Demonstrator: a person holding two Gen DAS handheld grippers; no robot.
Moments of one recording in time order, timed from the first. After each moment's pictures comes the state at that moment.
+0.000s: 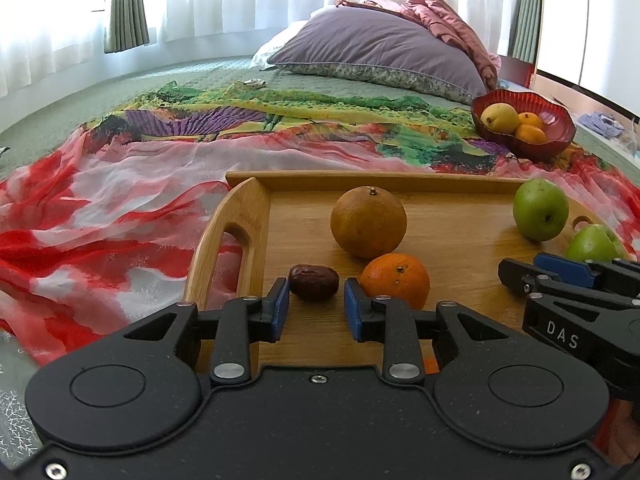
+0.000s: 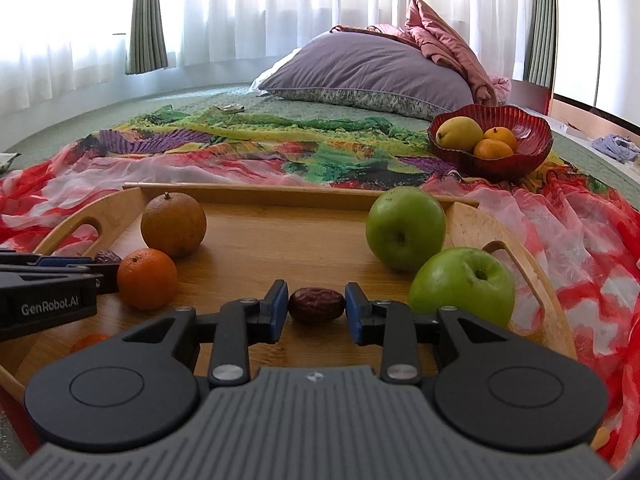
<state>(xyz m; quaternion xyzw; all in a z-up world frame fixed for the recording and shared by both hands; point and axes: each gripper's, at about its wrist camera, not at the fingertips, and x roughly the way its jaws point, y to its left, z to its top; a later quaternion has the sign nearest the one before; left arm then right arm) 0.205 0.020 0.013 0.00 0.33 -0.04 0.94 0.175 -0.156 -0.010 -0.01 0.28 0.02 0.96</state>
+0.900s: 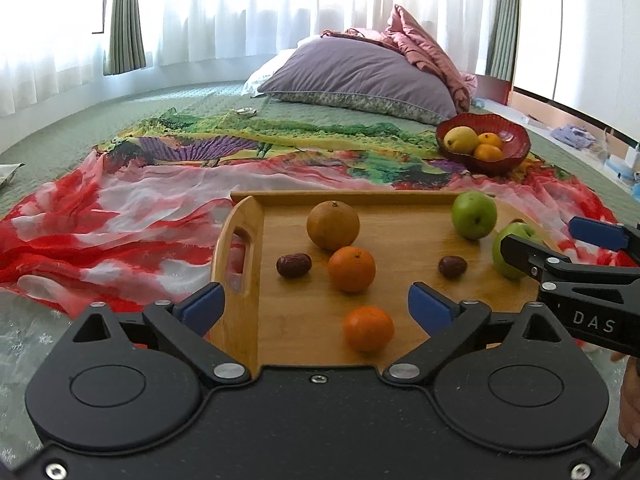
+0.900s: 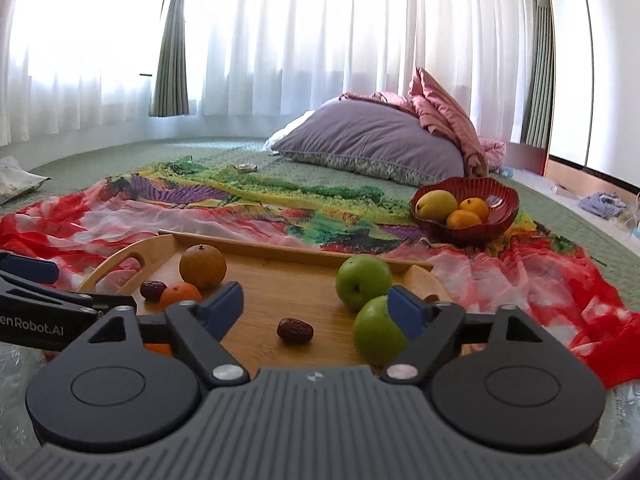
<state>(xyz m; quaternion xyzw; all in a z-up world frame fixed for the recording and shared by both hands) 0.109 0.013 0.062 0.01 0.30 -0.06 0.95 0.091 -0.178 0.046 -0.03 0.19 0.04 0.98</state>
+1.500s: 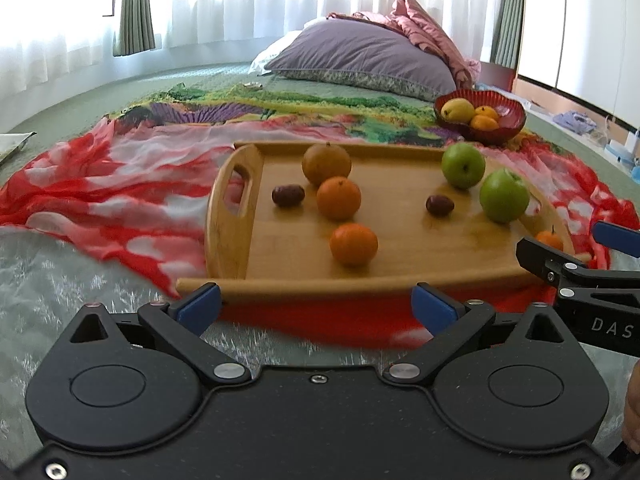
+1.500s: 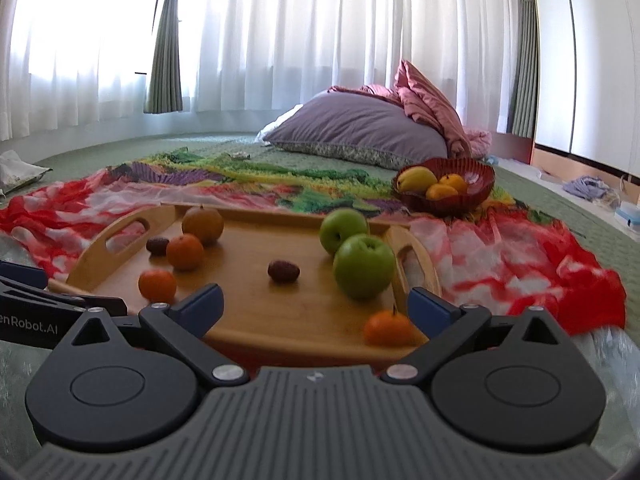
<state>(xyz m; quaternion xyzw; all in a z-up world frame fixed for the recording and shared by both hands) 0.060 0.004 0.029 0.00 0.32 -0.05 0.95 0.041 -0.192 0.021 -0.03 0.20 0.02 0.98</state>
